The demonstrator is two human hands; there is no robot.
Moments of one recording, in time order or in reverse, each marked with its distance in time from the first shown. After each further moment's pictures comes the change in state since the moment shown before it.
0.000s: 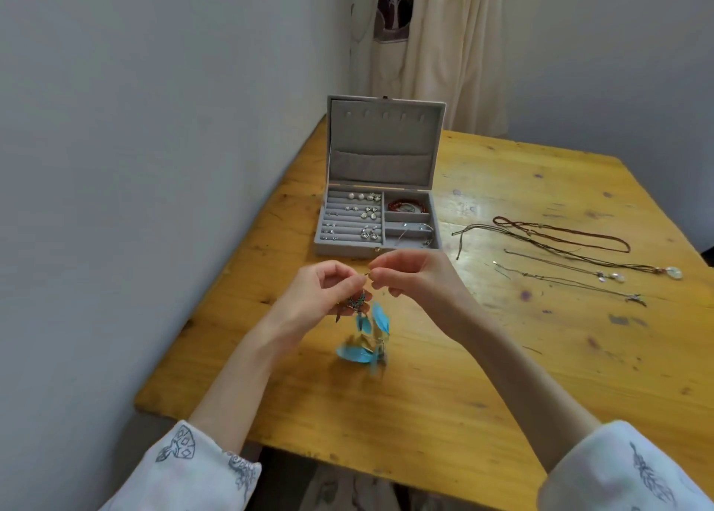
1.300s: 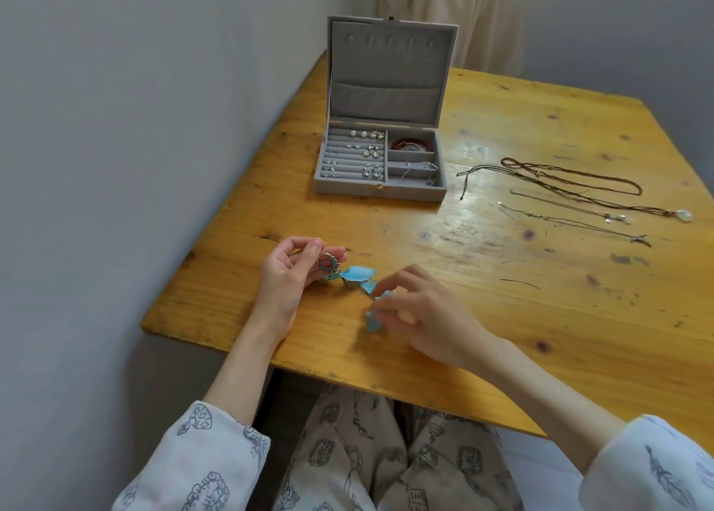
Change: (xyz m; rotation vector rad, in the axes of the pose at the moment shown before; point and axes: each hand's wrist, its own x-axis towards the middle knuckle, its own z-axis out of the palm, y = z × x) left_hand -0.033 -0.068 0.002 -0.326 0.304 0.150; right_hand -0.081 0.054 0.007 -0.836 -0.240 -0.421
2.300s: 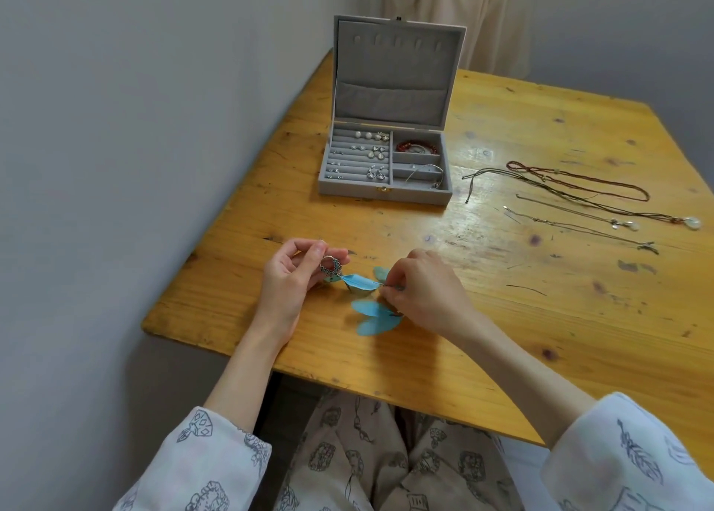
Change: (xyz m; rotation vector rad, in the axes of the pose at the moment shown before) left_hand -0.003 0.003 0.001 -0.010 0.006 -0.005; right_hand 0.039 0.003 0.004 -0.158 -0.043 0.487
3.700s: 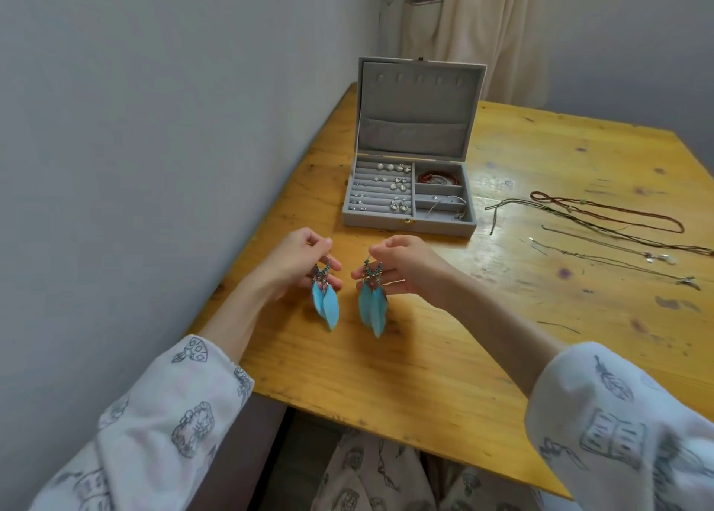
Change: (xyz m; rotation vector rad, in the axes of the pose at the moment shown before) left_hand 0.074 0.051 -0.022 0.616 -0.127 -0.329; right_hand 0.067 -0.040 -0.023 0.964 -0.345 0.299
